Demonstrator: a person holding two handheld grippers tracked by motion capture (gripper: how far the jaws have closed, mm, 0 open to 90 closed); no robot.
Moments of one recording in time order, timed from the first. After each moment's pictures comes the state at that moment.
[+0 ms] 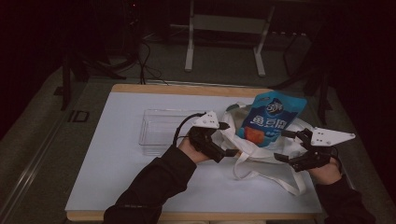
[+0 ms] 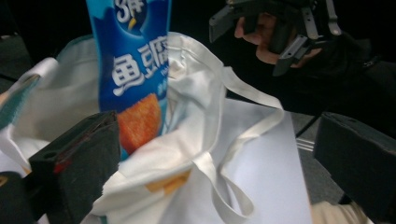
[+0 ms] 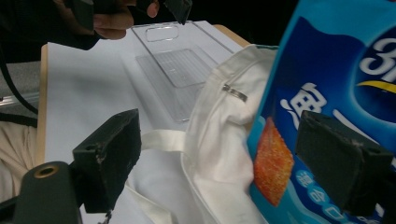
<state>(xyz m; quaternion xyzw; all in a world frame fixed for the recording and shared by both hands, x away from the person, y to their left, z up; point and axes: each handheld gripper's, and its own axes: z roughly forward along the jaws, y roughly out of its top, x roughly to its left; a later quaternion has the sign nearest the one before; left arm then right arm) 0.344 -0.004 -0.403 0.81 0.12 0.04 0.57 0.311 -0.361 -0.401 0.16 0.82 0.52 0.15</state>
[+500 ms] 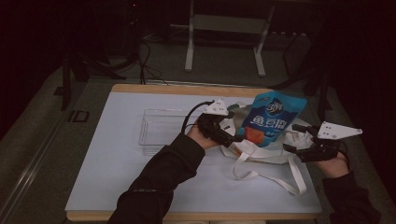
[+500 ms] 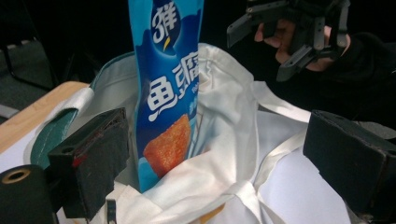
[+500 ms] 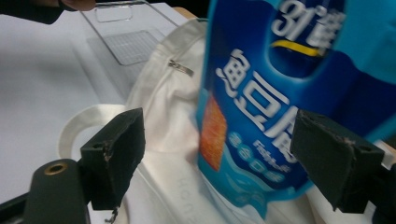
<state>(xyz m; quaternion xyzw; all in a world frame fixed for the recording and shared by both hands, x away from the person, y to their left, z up) 0.380 -0.028 -0.398 0.82 0.14 0.06 0.56 0.332 -0.393 -0.406 0.21 0.82 0.49 0.20</state>
